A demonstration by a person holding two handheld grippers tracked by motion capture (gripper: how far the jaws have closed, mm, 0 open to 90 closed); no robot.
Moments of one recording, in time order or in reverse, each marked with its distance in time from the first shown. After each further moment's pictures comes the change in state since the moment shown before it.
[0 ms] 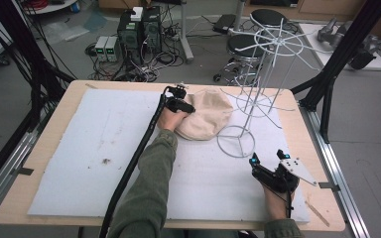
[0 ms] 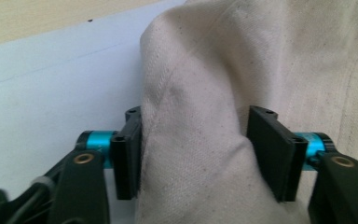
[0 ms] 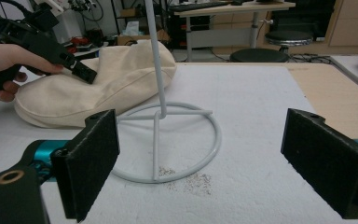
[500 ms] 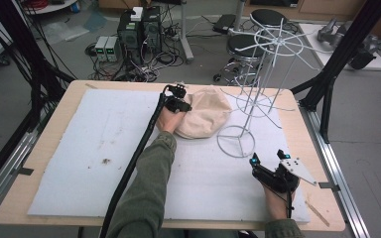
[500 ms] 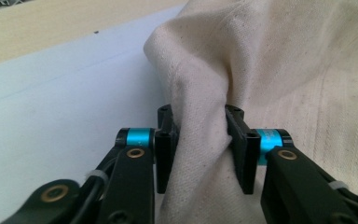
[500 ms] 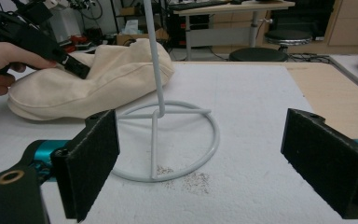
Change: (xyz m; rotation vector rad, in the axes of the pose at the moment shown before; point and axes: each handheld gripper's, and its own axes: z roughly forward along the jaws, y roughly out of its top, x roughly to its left) left arm 0.001 0.002 -0.010 -0.021 0.011 0.035; right arm -0.001 0.000 0.000 0.003 -0.004 -0.007
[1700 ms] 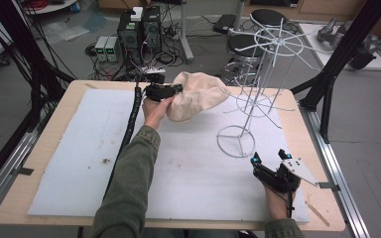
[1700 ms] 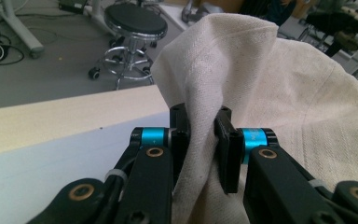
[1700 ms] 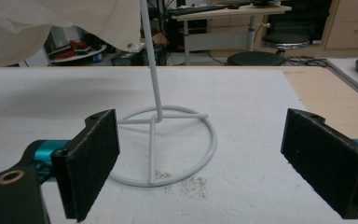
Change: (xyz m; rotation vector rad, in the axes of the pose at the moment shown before) left arm 0.040 0.006 -0.076 -0.389 -0.261 -0.131; right arm -0.001 0.001 -0.002 -0.018 -0.006 0.006
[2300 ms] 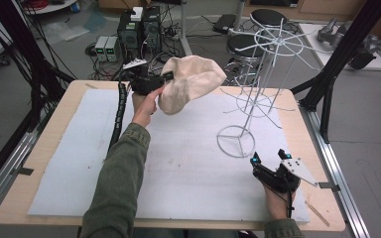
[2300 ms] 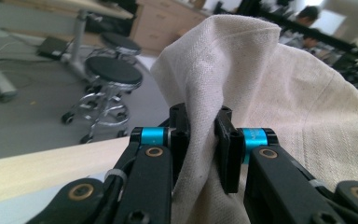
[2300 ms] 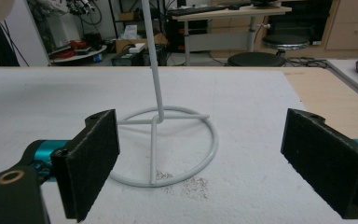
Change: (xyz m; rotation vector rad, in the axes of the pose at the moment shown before) left arm 0.008 0.022 -0.047 -0.212 -0.129 -0.045; right arm 0.001 0.000 0.000 -0.001 -0.001 -0.004
